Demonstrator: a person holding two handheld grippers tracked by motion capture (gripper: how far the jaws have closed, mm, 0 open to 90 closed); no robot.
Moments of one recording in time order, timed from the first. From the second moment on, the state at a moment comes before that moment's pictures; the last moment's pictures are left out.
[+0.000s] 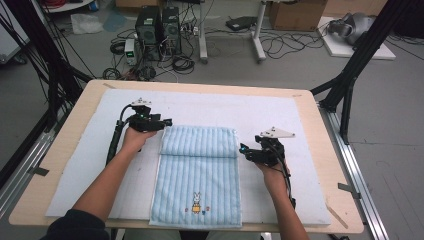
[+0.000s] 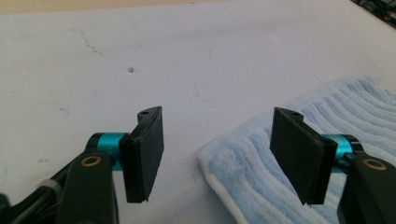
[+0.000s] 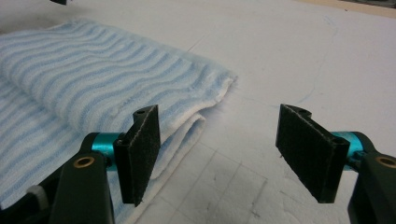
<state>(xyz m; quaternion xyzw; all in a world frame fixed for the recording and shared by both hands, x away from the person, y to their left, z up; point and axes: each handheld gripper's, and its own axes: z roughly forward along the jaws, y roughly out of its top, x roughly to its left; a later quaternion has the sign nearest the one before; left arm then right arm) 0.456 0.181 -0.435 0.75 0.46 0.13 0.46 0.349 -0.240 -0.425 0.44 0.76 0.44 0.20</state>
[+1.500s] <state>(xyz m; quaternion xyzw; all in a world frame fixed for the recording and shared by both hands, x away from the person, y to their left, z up) 0.427 0.162 -0.406 0.76 0.39 0.13 0.51 0.413 -0.212 -0.414 0.46 0.76 0.42 0.18</state>
